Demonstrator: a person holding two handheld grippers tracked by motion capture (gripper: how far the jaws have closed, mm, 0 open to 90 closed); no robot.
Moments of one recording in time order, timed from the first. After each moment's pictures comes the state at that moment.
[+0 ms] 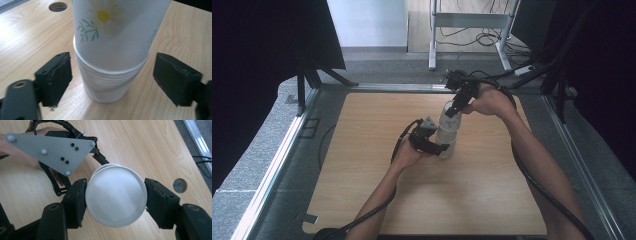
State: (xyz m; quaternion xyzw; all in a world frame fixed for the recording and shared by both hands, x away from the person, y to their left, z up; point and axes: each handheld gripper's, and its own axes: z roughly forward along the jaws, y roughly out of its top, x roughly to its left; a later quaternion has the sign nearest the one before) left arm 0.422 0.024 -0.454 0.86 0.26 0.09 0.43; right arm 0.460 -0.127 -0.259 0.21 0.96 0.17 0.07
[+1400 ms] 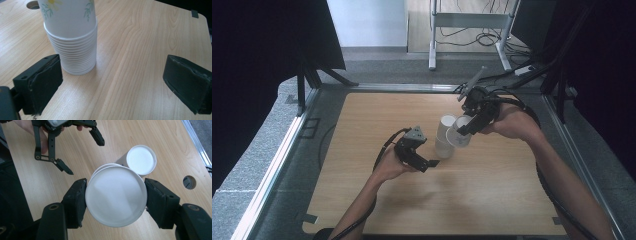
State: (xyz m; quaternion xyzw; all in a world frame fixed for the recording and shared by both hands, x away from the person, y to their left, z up) left arm 0.370 0.061 -0.429 0.87 0.21 0.05 0.44; right arm 0.389 -0.165 -0.251 0.18 0.96 0.21 0.08
